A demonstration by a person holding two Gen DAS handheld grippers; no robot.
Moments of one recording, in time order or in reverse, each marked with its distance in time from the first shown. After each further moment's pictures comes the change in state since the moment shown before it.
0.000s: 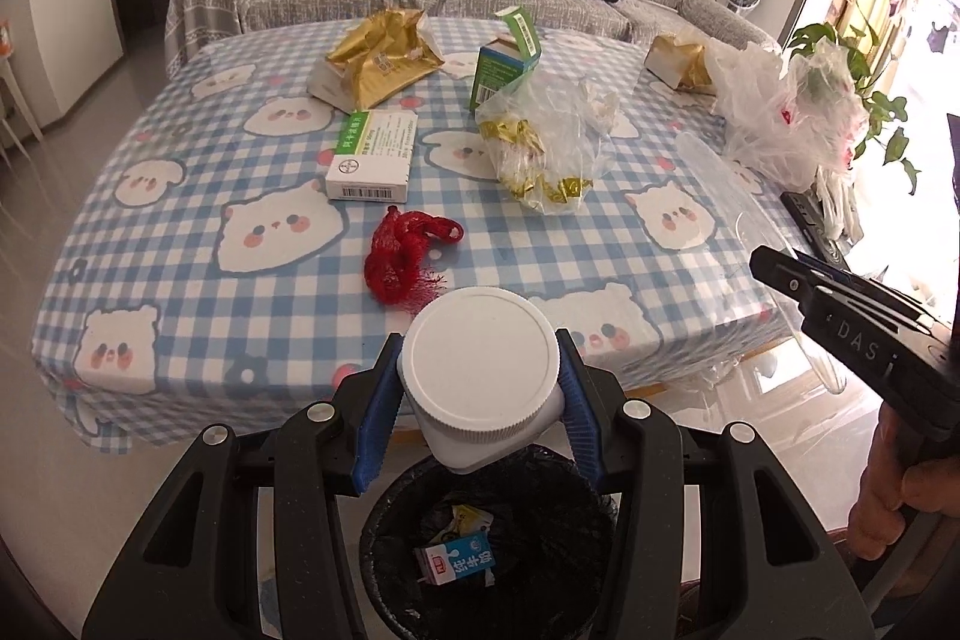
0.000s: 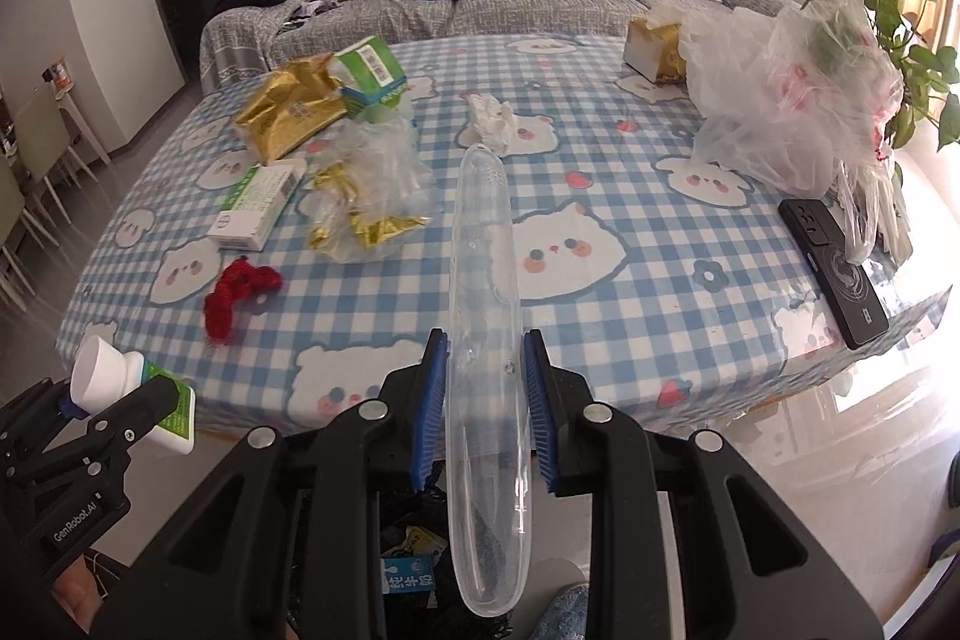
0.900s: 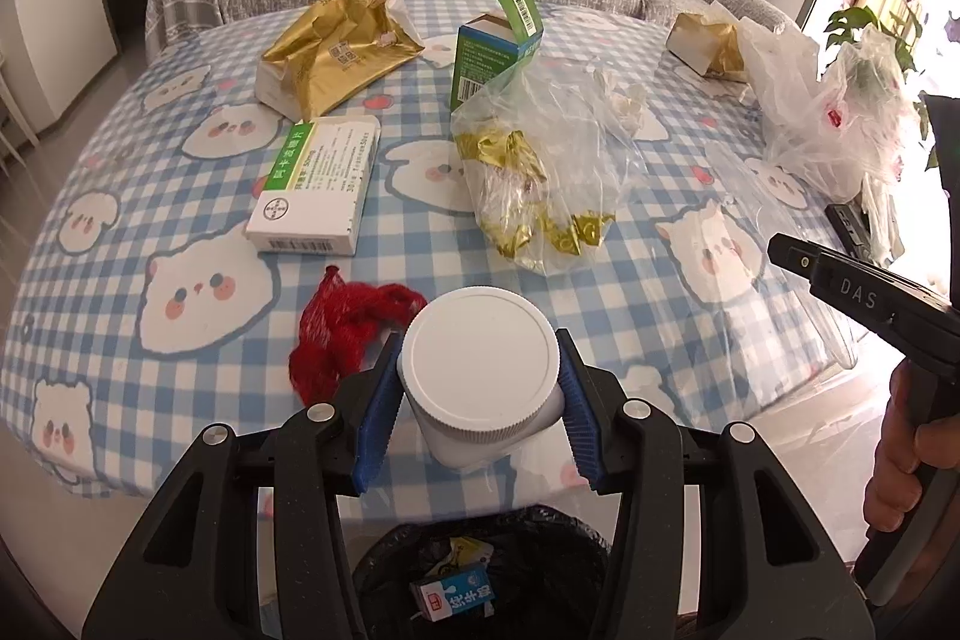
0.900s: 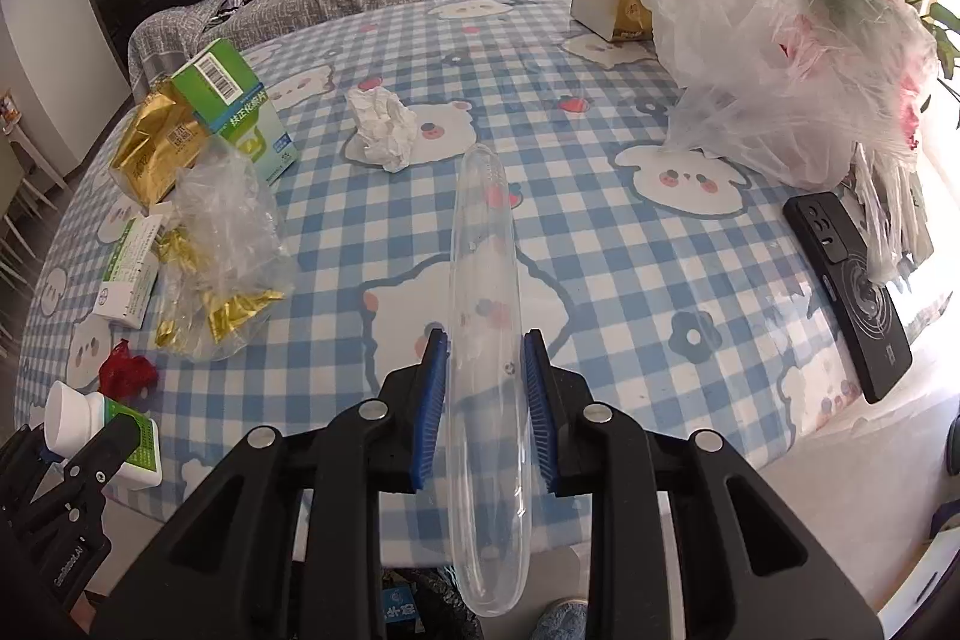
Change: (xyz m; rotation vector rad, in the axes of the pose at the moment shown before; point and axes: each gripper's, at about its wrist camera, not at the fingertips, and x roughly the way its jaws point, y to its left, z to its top) left arm 0.084 -0.020 0.048 0.014 0.056 0.033; right arm 0.089 -0.058 0.052 0.100 0.100 -0.074
